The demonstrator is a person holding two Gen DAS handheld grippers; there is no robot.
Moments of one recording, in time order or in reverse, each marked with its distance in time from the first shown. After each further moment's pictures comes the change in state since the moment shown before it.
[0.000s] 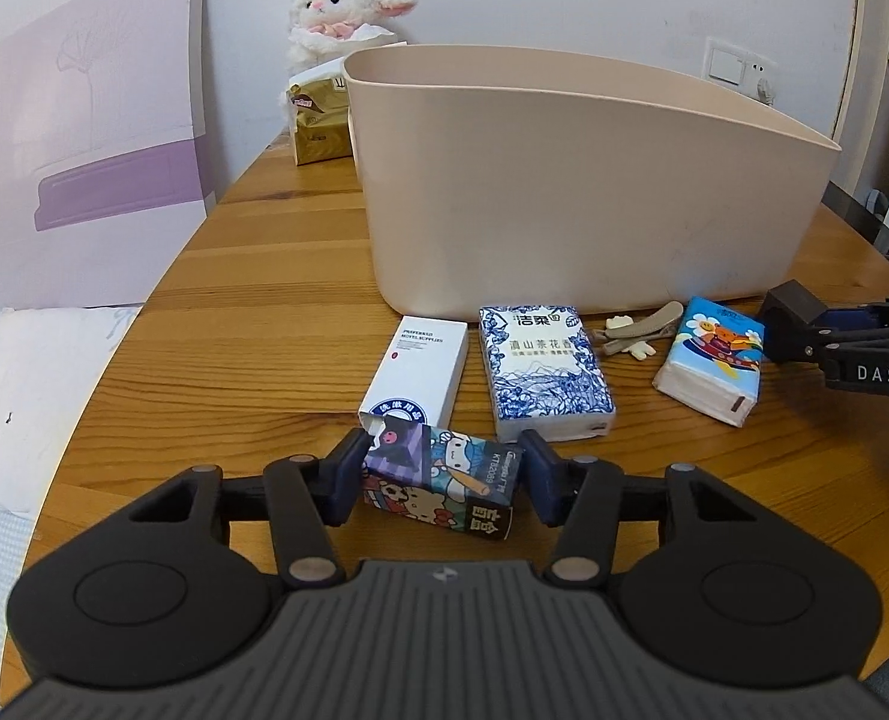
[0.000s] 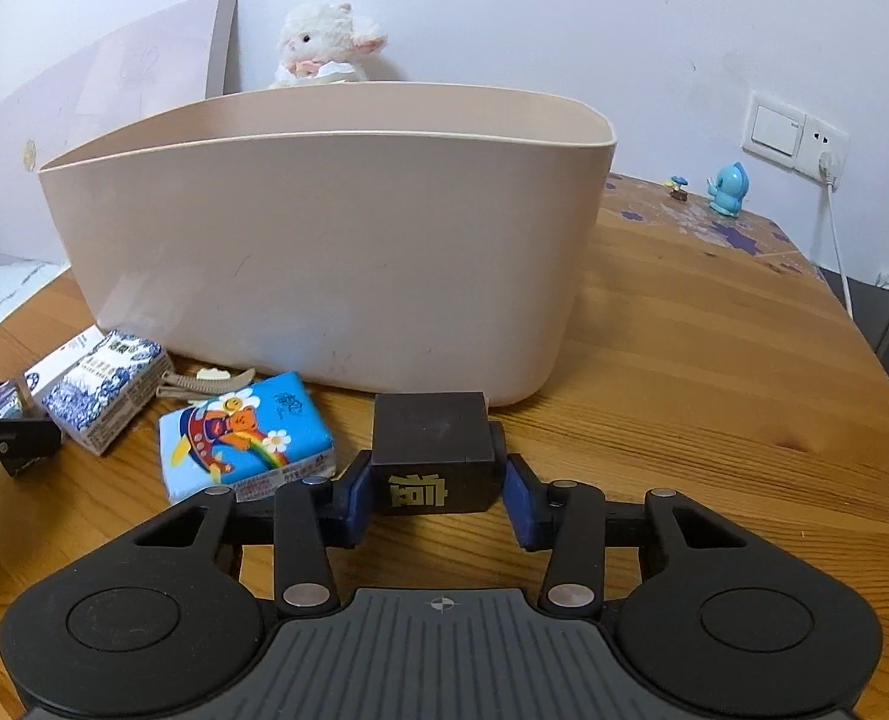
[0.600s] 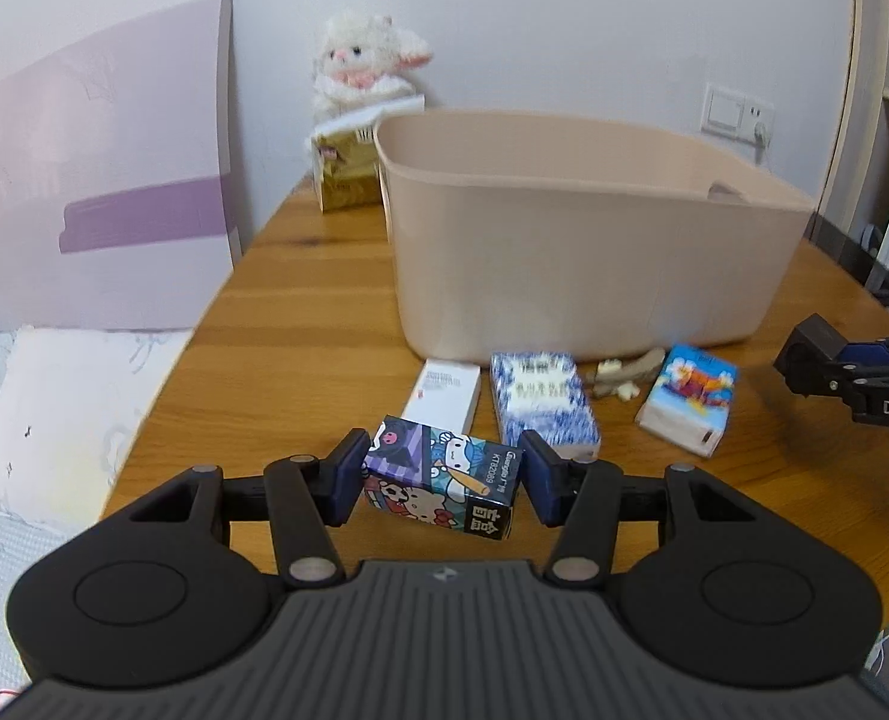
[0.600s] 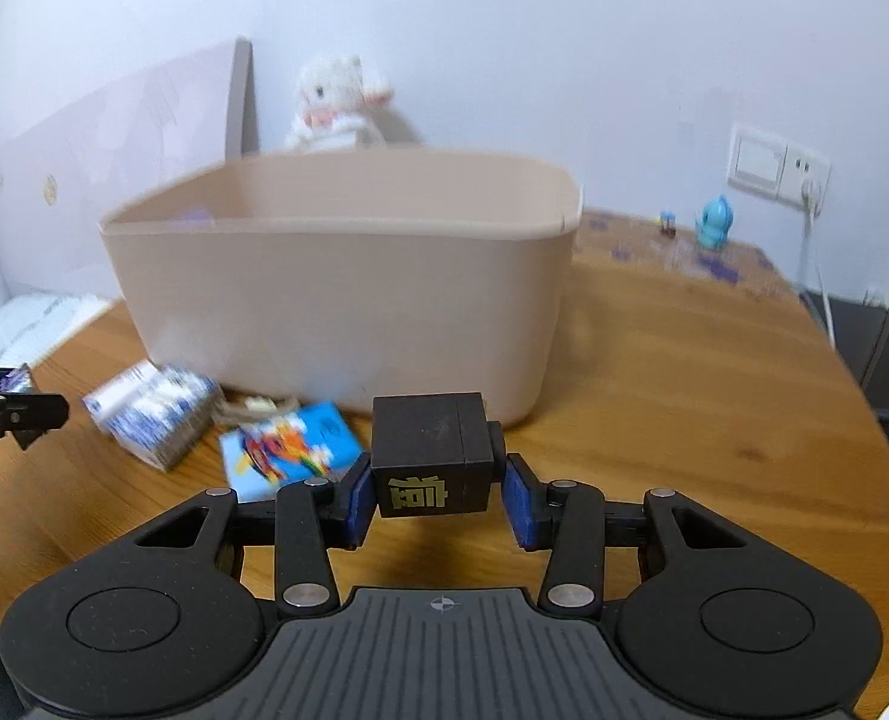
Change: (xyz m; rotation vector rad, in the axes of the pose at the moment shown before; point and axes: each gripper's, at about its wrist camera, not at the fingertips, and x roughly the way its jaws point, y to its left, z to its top) left arm -0.042 0.010 0.009 -0.021 -0.086 0.010; right arm -0.061 -0.001 0.009 0.013 -0.112 0.019
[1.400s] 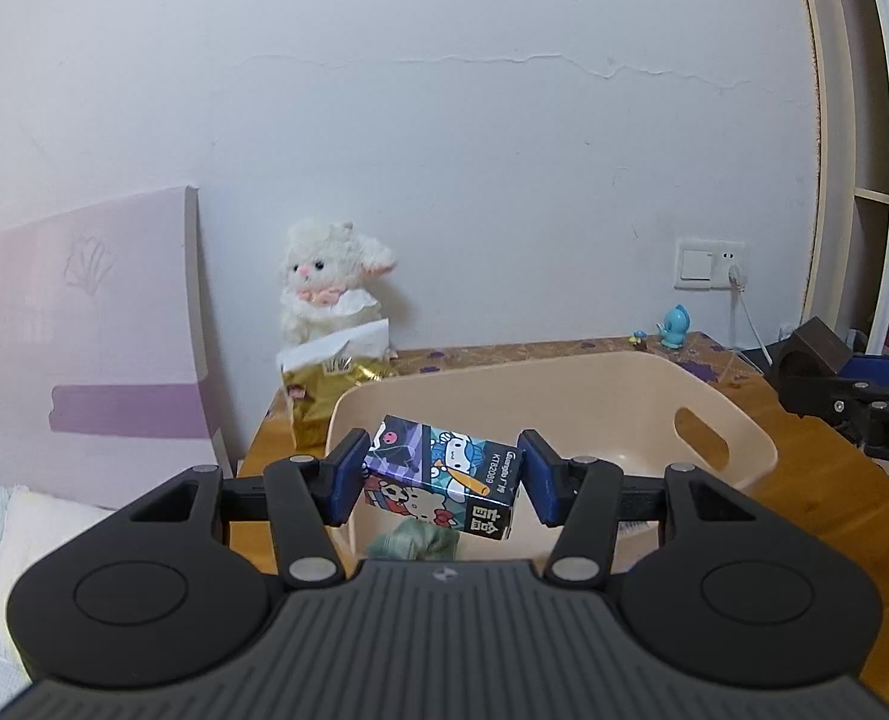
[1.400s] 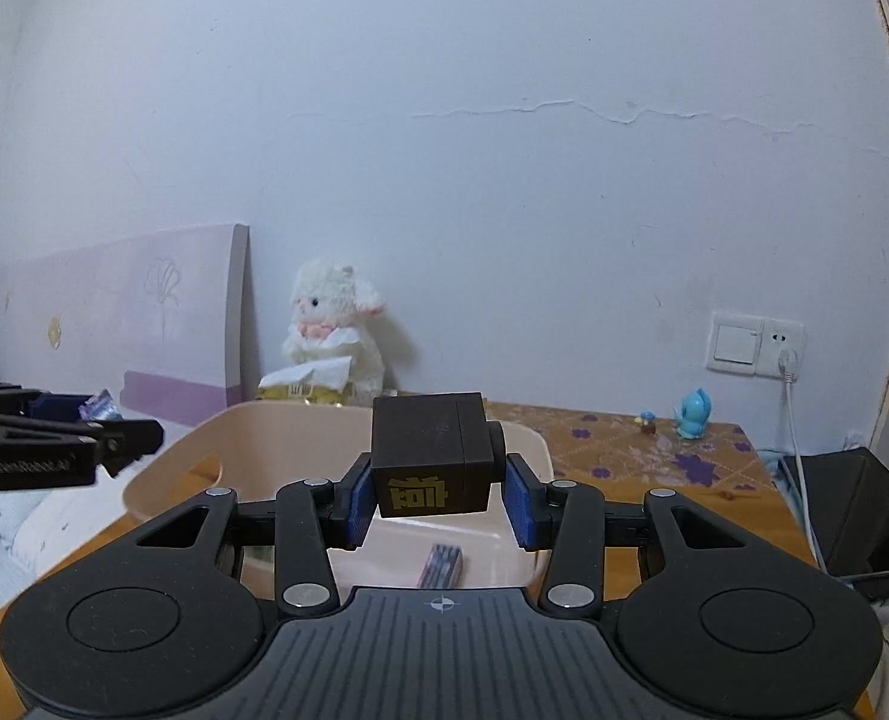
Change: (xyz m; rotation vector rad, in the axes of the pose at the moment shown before) left arm -0.013 -0.036 0.118 0.066 -0.265 -0.011; right arm -0.027 -0.001 0.100 0.019 -0.264 -0.003
